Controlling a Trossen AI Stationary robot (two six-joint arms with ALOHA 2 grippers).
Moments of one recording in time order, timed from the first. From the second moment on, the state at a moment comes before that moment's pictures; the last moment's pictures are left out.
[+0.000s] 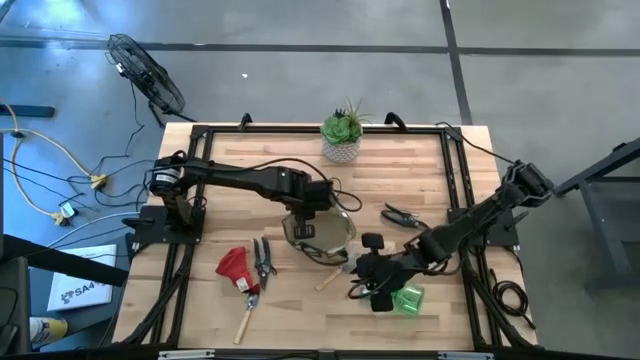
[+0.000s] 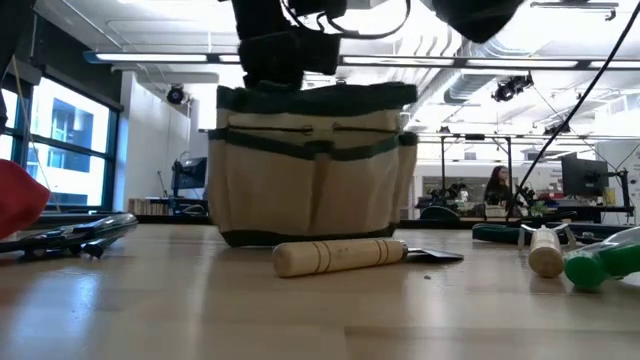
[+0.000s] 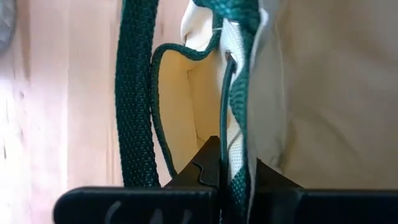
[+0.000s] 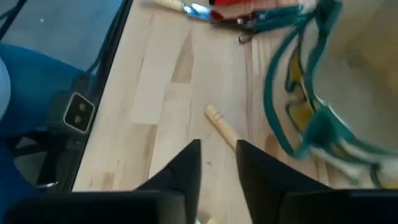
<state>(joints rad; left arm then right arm) 0.00 1.81 1.53 -0.97 -0.09 -0.06 0.55 1.55 1.11 -0.35 0.26 0.40</state>
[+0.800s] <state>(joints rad) 0.05 1.74 1.53 -0.93 0.02 -0.01 0.51 1.84 1.18 -0.27 0.27 0.05</state>
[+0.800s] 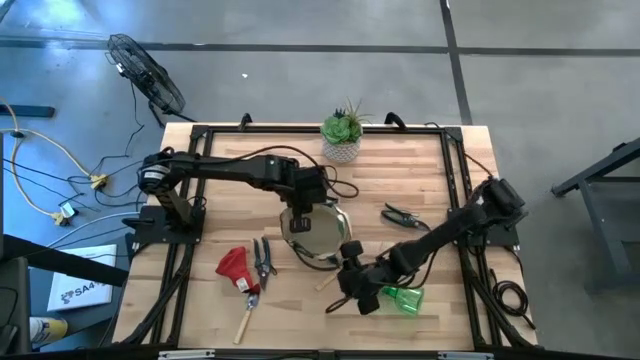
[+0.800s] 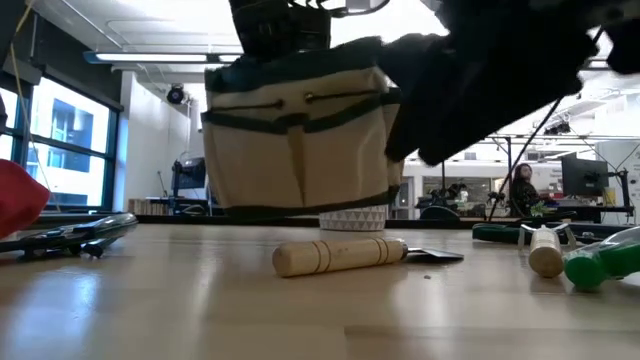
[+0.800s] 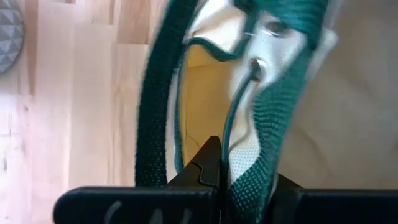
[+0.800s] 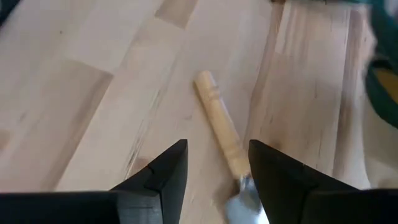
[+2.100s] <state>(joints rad) 0.05 1.74 1.53 -0.94 0.02 -0.03 0.44 2.08 1.33 -0.46 0.19 -0.08</state>
